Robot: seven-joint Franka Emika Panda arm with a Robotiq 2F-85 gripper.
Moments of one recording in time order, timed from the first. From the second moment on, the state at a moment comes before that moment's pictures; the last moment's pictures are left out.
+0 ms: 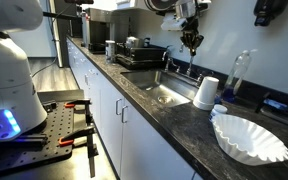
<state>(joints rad) -2.14 -0.32 2.11 -2.09 0.45 2.72 -0.29</state>
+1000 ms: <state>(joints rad) -1.67 -0.17 1.78 -2.35 0.22 2.72 -0.12</state>
